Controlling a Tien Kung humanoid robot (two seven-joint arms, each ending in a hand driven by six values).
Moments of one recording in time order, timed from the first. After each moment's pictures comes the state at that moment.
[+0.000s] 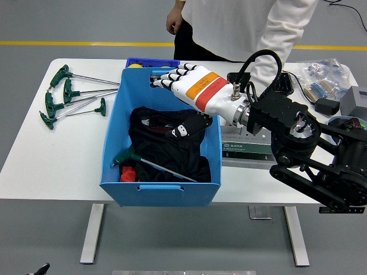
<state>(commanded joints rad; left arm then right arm) -0.13 0.07 -0.94 -0.18 0.70 0.28 0.00 0.89 -0.28 0.53 1.53 -2.09 0.03 -0.18</state>
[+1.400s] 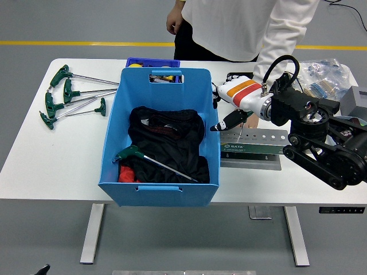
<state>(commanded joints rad) -0.13 0.07 -0.94 -0.18 0.70 0.29 0.01 0.93 -0.28 0.45 1.10 -1.99 0.01 -0.10</state>
